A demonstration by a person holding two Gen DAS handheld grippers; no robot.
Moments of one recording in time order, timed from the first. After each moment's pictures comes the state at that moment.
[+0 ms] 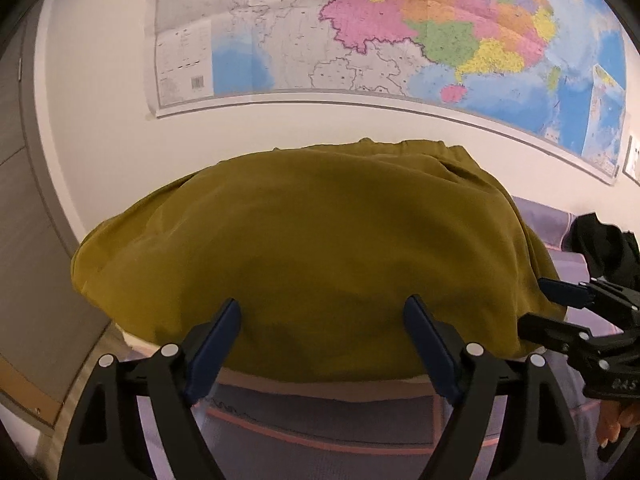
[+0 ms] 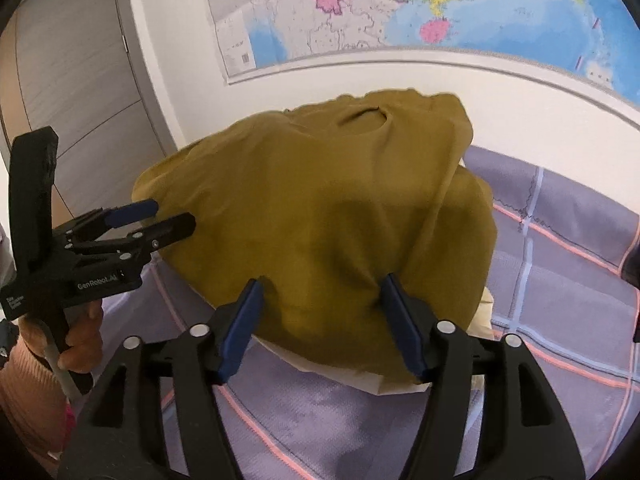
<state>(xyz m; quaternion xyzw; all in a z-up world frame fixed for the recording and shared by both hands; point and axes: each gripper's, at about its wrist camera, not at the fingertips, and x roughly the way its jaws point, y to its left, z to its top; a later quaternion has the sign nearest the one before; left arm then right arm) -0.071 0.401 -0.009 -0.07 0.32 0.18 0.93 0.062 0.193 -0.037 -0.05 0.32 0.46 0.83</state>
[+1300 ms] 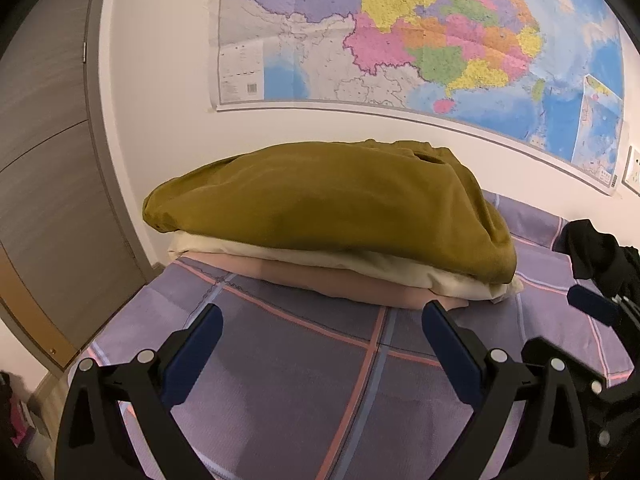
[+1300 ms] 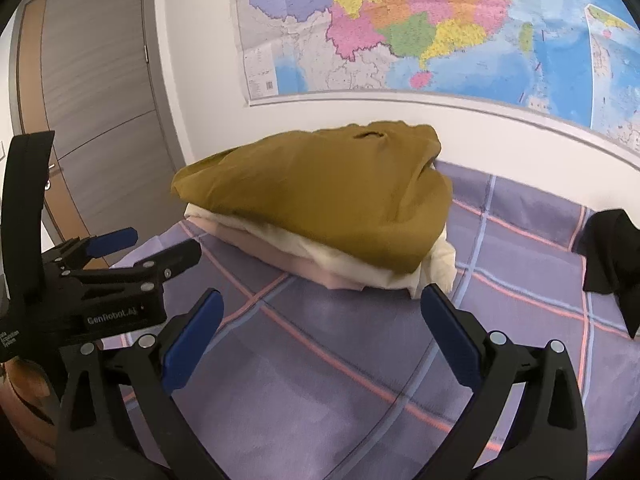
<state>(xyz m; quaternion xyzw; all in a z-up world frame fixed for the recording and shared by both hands) -0.156 0.302 0.006 -0.09 0.29 0.28 0.91 -0.027 0.117 -0.015 -0.06 0.27 0.45 0.85</state>
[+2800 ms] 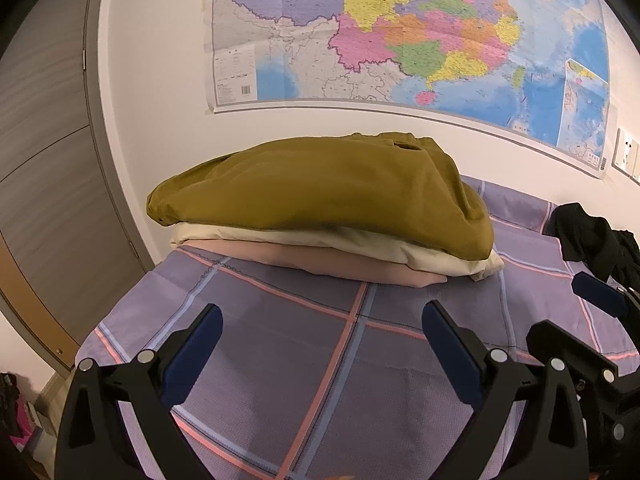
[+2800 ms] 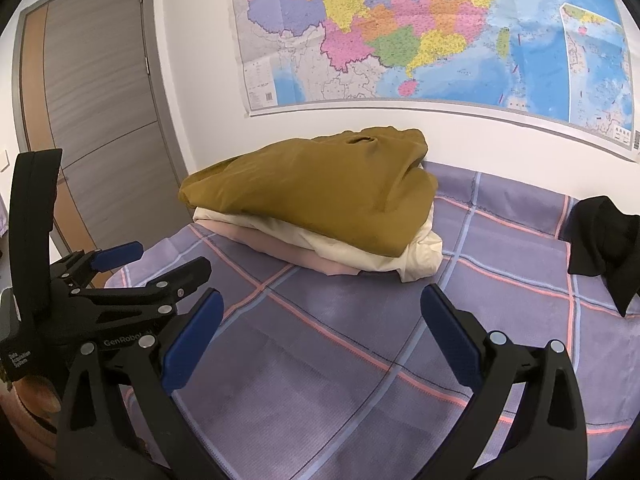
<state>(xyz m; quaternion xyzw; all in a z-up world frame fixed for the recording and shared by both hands) -0.170 0.272 0.006 -0.07 0.30 0.27 0.91 -0.046 0.088 -0.007 -0.04 0.26 0.45 0.86</state>
